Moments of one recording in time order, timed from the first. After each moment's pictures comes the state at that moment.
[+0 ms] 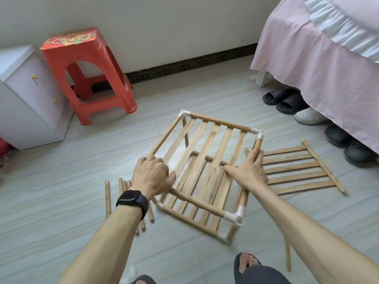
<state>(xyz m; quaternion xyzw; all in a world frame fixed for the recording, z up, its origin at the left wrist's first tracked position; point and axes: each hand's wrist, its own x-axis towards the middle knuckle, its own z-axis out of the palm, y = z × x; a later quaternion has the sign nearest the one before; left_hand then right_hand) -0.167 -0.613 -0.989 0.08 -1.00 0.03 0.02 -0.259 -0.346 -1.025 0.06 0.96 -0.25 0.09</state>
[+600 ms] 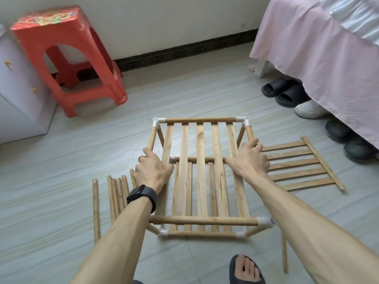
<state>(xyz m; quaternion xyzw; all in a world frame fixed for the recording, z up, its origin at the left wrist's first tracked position) -0.215 -0.591 -1.024 0.36 -0.92 -0.14 -0.01 -0.306 -0.356 -1.032 0.08 0.99 -0.14 0.06</state>
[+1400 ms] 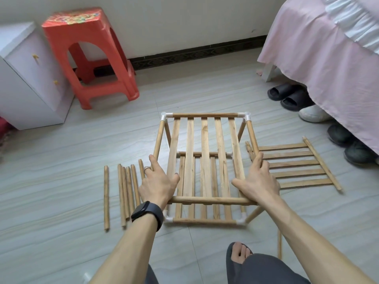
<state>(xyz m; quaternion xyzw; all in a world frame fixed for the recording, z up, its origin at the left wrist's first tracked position) -0.128 -0.563 -1.021 0.37 -0.92 -0.15 -0.04 -0.220 -0.316 -1.034 0.01 0.99 -0.12 0.09</state>
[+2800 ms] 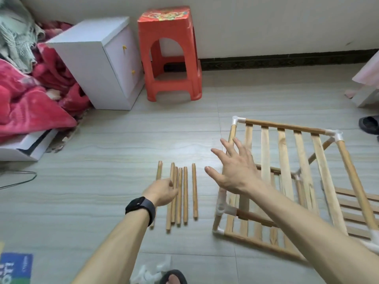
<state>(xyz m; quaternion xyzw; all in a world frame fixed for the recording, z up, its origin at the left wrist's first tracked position) -0.080 -0.763 -1.063 0.33 -0.89 -0.22 -0.22 -0.237 -0.564 -1.006 -0.41 0.90 -0.09 0.08</state>
